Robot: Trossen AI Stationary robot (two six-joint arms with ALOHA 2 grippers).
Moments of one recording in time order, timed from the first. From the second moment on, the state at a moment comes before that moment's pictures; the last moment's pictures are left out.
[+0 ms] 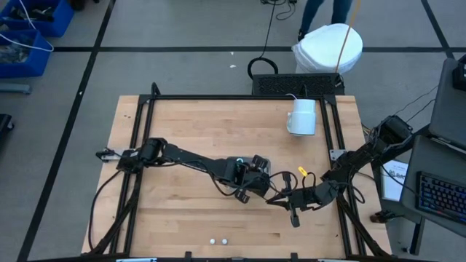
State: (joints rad) left arm -0.22 2.22 1.92 -0.70 -0.31 0.48; right arm 0.69 1.36 0.48 0.81 0.53 -0.14
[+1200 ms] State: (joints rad) left arm -0.23 2.29 1.92 -0.64 -0.24 0.41; right arm 0.69 1.36 0.48 0.81 0.52 -0.11
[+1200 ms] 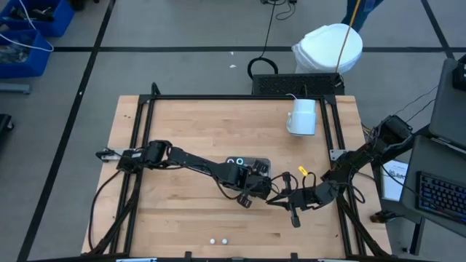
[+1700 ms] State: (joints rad) left arm -0.29 2.17 1.92 -0.67 -0.43 0.48; right arm 0.70 1.36 0.48 0.85 0.47 -0.12
